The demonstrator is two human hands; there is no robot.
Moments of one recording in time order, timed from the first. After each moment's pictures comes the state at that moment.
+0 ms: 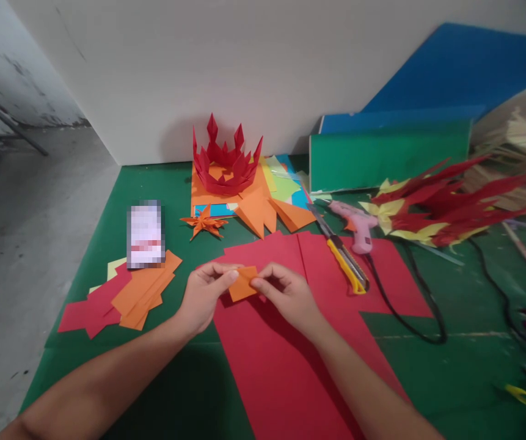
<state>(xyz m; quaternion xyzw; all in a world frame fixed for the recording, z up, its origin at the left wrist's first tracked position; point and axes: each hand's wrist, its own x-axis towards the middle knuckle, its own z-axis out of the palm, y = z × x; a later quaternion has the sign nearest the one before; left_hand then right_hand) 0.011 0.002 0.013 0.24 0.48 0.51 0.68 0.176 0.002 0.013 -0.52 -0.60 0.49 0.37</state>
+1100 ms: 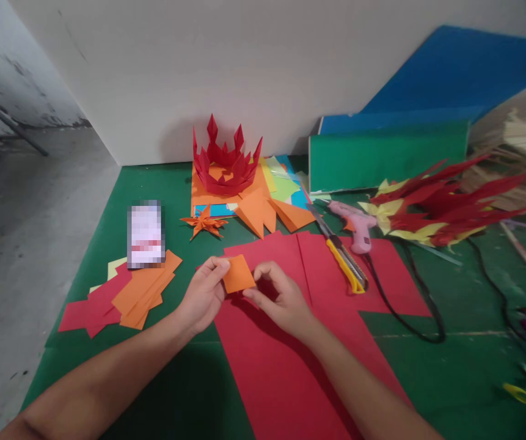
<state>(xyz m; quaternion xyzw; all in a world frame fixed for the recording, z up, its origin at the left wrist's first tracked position) 0.012 0.004 0.015 0.16 0.38 0.51 0.76 0.172 -0.004 0.005 -0.45 -0.68 0.42 0.39</state>
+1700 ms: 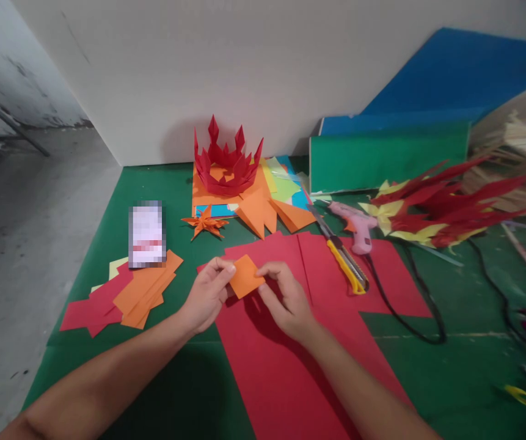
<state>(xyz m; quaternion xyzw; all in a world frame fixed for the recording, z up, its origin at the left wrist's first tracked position) 0.013 0.002 0.016 0.19 0.39 0.49 0.76 0.176 -0.007 -0.001 -0.44 -0.71 0.33 0.44</state>
